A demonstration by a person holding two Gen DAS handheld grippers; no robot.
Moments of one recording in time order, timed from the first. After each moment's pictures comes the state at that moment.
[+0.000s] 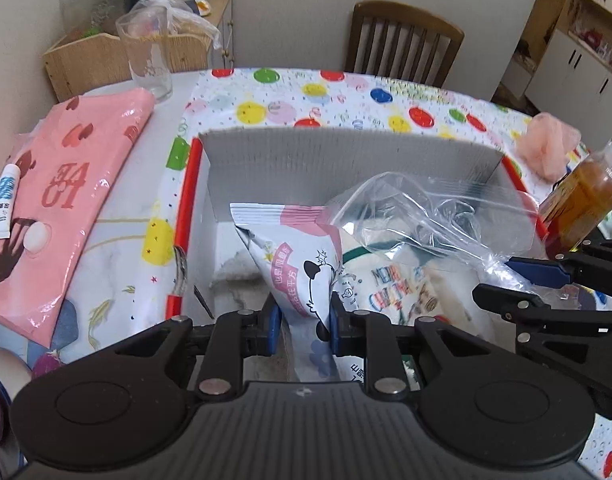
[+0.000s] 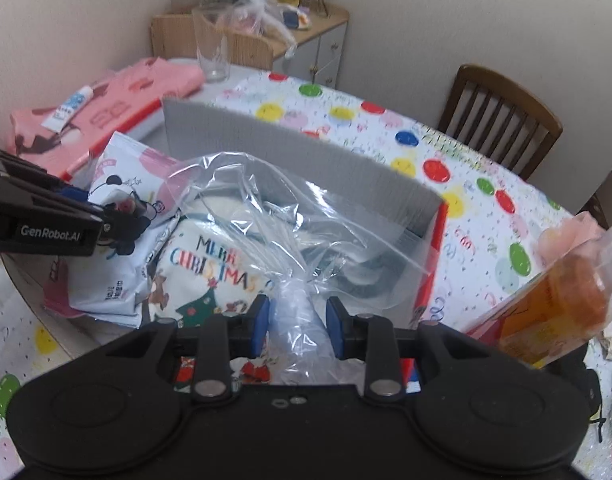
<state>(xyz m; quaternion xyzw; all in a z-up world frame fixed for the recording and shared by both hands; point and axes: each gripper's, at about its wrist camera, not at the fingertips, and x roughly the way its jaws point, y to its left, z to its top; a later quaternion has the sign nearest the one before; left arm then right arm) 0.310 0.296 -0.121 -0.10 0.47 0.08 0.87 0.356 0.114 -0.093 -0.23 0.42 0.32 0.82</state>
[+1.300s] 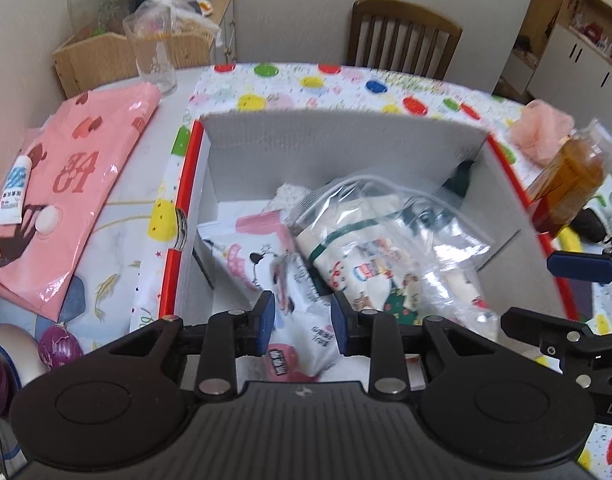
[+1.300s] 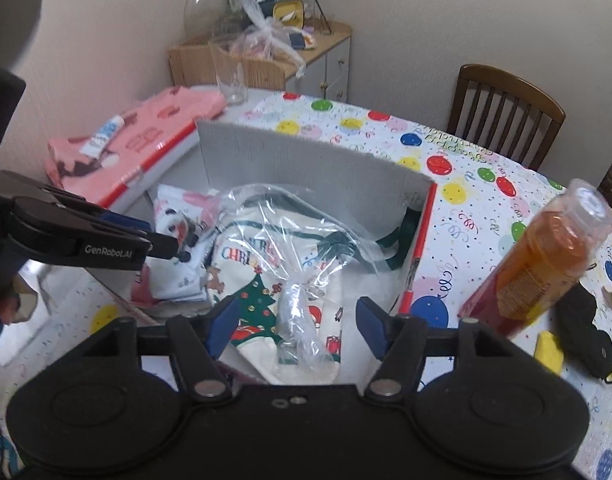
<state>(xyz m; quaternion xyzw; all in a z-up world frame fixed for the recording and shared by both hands) 0.289 0.281 -0.119 -0.08 0.48 0.09 0.87 0.322 0.070 -0.055 -0.16 0.41 0.35 0.83</state>
